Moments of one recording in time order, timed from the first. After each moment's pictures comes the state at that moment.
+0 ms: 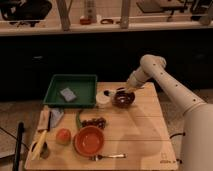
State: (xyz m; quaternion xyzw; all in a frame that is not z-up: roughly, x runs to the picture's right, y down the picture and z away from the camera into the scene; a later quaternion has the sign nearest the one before) arm 0.150 0.014 0.882 -0.26 -0.21 0.03 0.94
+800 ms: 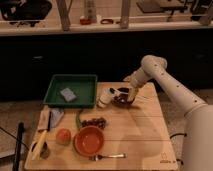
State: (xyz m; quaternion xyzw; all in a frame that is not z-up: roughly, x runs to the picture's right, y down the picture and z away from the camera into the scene) arm 0.151 0.015 0.881 -0.26 -0.21 0.03 0.94
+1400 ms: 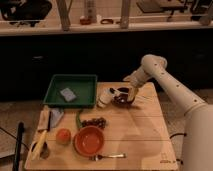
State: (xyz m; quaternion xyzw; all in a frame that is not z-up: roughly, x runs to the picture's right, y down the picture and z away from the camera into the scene) arm 0.151 0.013 0.877 -0.26 -0.21 0.02 0.94
